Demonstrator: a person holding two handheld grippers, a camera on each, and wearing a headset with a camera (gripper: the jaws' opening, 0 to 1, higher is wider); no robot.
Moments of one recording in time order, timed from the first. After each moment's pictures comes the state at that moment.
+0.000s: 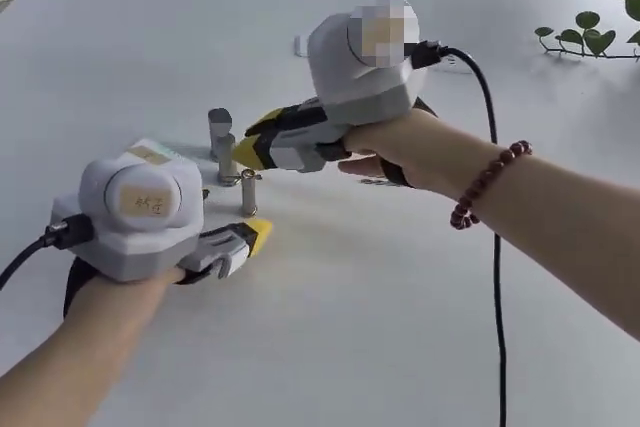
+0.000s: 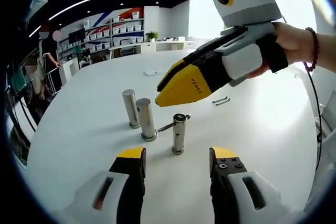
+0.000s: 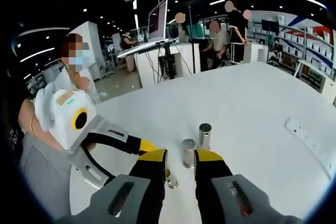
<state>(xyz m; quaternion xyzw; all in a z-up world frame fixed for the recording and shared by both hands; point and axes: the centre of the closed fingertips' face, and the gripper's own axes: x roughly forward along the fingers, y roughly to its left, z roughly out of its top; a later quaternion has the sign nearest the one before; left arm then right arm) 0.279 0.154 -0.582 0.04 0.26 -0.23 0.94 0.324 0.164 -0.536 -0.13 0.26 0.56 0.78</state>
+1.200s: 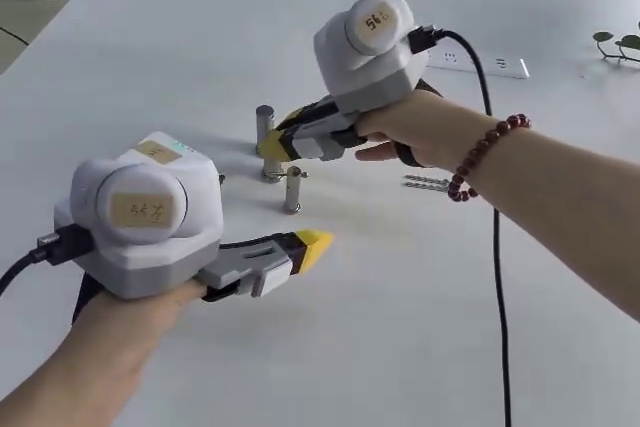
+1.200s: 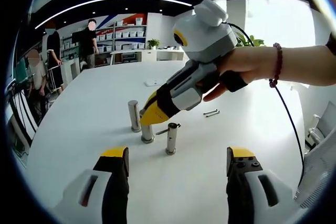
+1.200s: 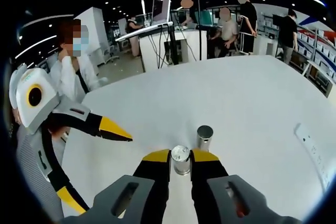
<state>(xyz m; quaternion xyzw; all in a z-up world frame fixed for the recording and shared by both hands) 0.256 0.160 -0.554 0.01 0.24 -0.24 0.94 0.331 0.190 -0.560 -0.18 0.29 0.58 0.74</state>
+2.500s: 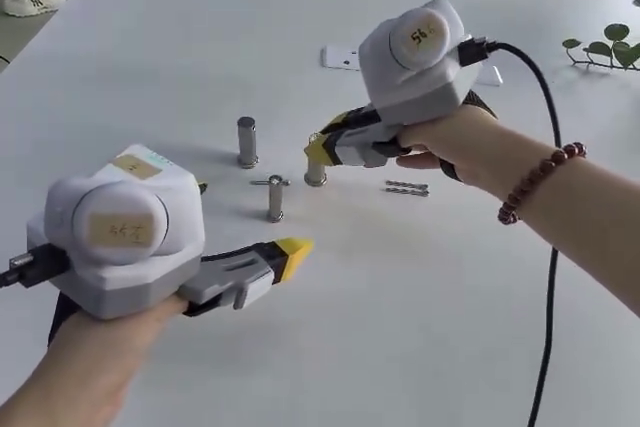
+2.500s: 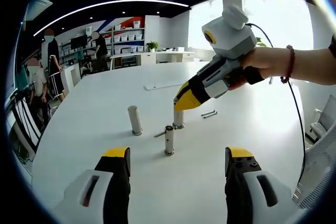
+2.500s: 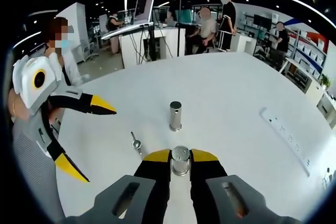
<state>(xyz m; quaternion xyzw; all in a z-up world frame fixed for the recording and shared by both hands) 0.249 0.157 -0.541 0.03 0.23 -0.24 0.94 0.335 0.116 -0.543 -0.21 0.29 0.50 0.79</state>
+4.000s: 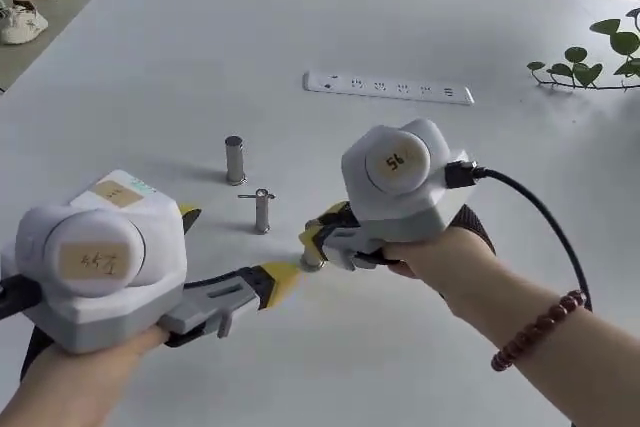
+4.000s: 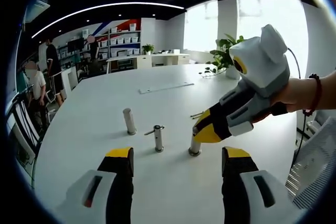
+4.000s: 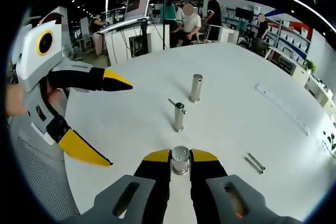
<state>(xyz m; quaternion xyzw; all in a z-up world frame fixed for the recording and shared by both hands) 0.220 0.148 -0.524 0.03 0.22 -0.25 0.94 0.259 0.094 -0.562 -0.19 0.32 0.42 0.83</state>
